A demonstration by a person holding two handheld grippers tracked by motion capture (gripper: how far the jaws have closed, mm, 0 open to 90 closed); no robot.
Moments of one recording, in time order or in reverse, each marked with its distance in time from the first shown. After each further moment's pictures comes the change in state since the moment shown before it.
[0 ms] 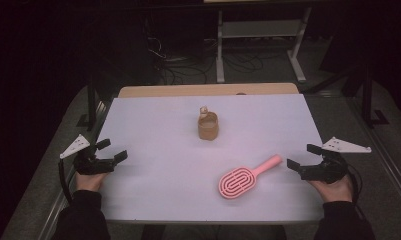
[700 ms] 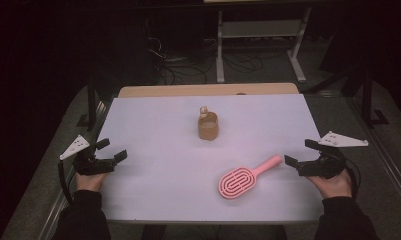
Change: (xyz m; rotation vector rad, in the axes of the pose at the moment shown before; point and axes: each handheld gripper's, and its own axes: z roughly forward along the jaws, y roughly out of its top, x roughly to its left) left arm -0.002 -0.001 0.000 -0.011 0.019 0.008; right arm 0.007 0.019 0.002 0.023 -0.004 -0.050
